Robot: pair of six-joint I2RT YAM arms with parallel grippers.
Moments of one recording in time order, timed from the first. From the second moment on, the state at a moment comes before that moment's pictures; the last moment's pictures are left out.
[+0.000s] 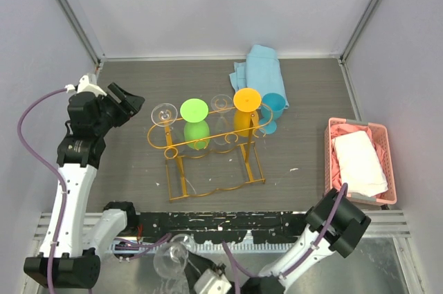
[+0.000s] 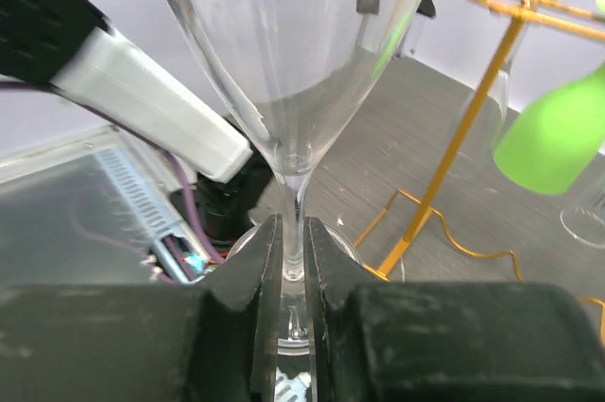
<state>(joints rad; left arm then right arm) -0.02 0.87 1.03 -0.51 0.13 -0.68 2.26 1.75 1.00 1.55 1.36 -0.88</state>
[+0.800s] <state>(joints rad) -0.02 0.85 1.15 -0.59 0.19 -0.67 2.13 1.51 1.54 1.45 1.13 -1.56</state>
